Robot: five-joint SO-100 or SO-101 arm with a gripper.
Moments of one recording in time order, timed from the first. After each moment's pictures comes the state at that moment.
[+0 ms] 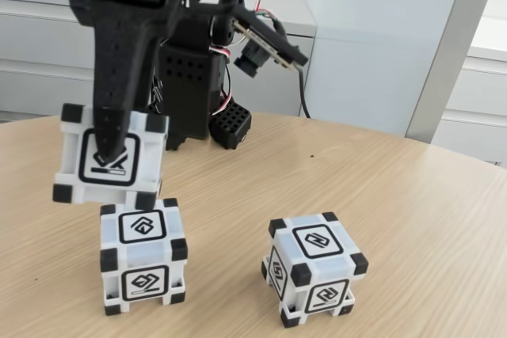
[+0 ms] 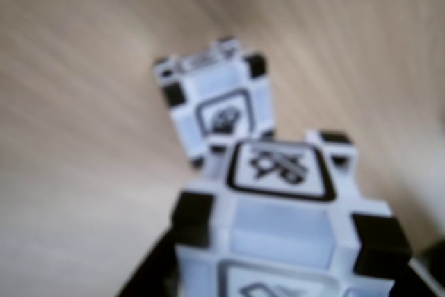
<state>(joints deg) 32.8 130.8 117.0 77.7 -17.8</state>
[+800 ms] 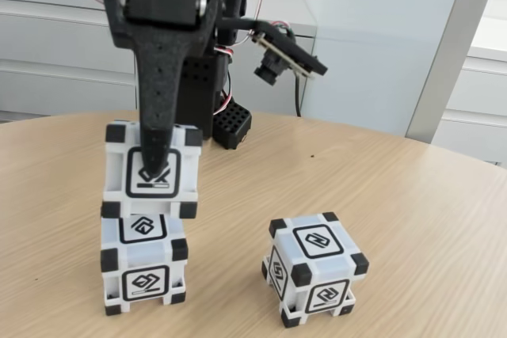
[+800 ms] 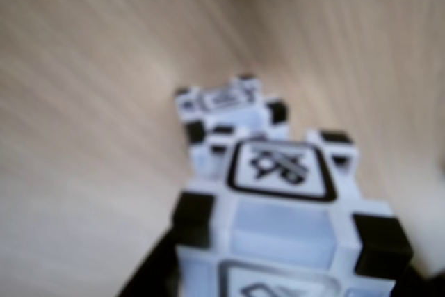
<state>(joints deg) 28.1 130.8 119.5 77.7 -19.4</state>
